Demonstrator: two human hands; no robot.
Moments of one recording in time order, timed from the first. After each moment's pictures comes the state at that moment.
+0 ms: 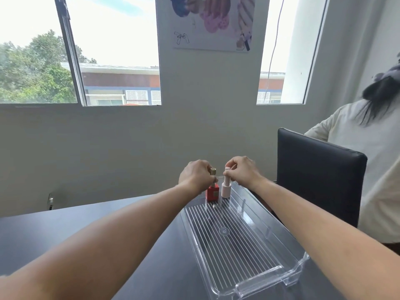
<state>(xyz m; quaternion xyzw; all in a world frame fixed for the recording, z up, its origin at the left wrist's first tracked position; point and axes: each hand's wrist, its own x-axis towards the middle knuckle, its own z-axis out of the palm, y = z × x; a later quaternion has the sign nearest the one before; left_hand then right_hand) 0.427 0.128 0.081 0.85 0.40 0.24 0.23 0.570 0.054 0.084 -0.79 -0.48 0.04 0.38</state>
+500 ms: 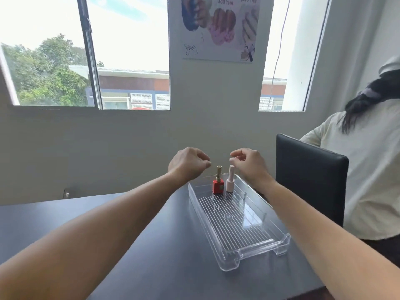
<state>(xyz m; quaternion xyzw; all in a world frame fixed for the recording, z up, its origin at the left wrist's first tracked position) 0.338 0.080 0.138 0.84 0.37 0.32 0.25 0.507 -0.014 0.126 -0.74 -0.48 -0.02 0.47</state>
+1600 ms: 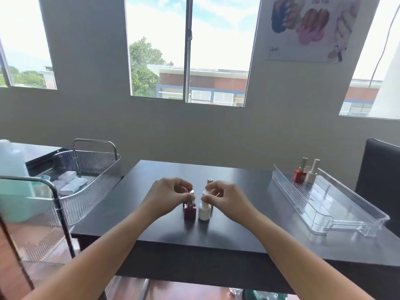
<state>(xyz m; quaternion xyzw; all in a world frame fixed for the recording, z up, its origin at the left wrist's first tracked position) -0.030 0.000 0.055 0.74 0.48 0.34 0.33 0.176 -0.041 0.049 -0.60 -0.67 0.19 0.38</state>
